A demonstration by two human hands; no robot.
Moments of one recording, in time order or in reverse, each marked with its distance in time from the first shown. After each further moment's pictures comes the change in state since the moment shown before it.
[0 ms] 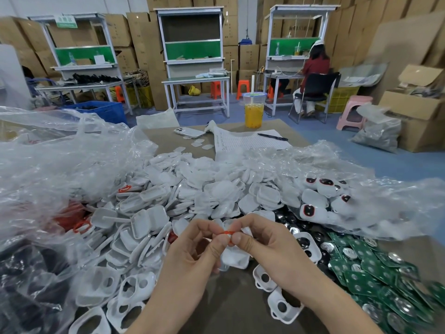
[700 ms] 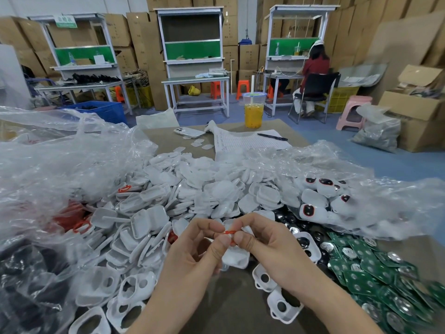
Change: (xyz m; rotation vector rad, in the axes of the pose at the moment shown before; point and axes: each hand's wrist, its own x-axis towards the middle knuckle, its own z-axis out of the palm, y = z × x) left_hand -0.001 0.001 0.000 0.003 -0.035 0.017; right_hand 0.000 0.004 -0.001 0.029 -0.008 -0.010
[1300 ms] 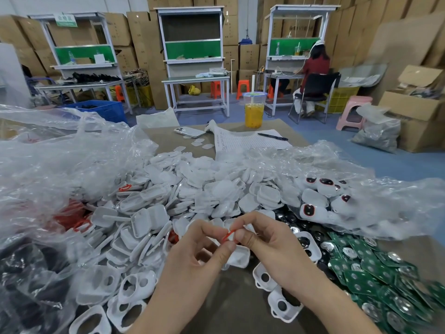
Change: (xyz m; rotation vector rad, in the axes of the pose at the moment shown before) left_hand -0.003 -0.001 -0.001 0.168 0.024 -0.033; right_hand 0.000 -0.003 0.003 -0.017 0.065 -0.019
